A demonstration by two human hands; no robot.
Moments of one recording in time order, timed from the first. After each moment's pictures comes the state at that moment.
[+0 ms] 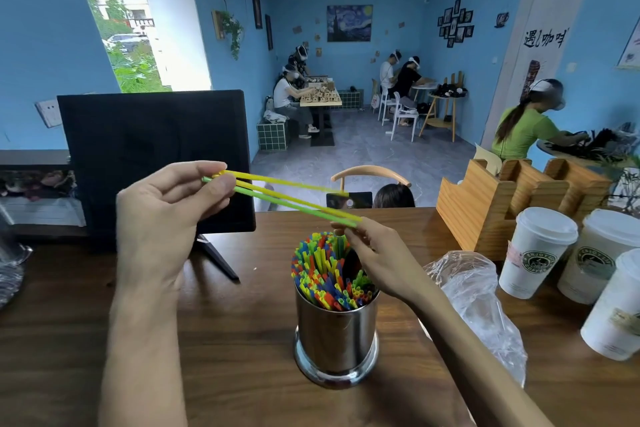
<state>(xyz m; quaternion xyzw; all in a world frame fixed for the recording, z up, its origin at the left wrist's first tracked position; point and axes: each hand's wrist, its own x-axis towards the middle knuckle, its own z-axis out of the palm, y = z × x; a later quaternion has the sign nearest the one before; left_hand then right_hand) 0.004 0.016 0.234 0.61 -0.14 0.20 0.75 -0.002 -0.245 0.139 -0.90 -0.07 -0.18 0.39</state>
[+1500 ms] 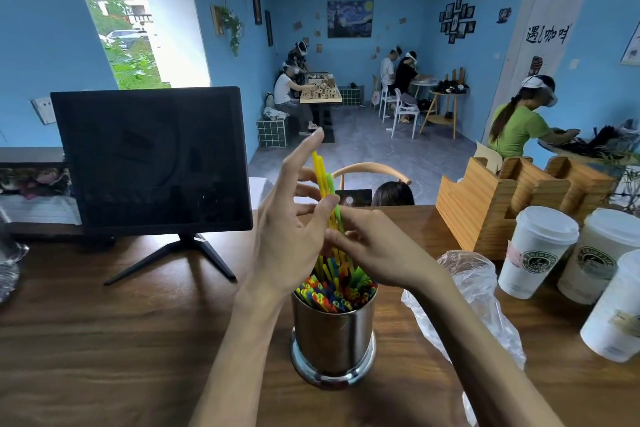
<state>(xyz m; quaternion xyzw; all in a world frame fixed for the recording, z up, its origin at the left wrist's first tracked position) 0.007 -0.080 0.197 0.70 -0.31 0.24 0.59 -0.011 -0.236 0.182 -0.90 -0.20 -0.15 0.35</state>
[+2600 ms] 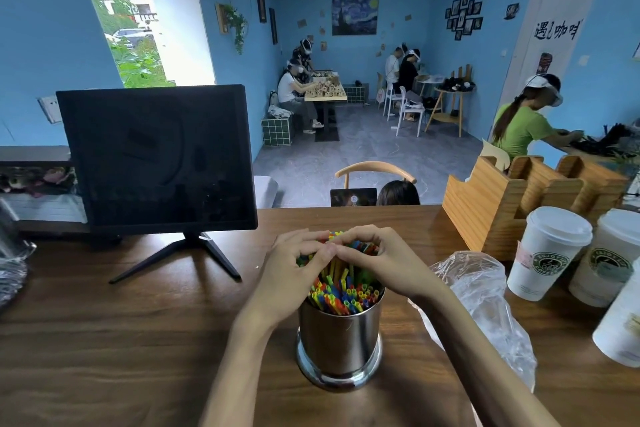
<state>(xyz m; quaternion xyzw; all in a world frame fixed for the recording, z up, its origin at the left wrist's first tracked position) 0.037 -0.057 0.123 0.83 -0.26 0.05 0.49 0.004 -0.257 0.135 -0.82 -0.16 -0.08 0.55</state>
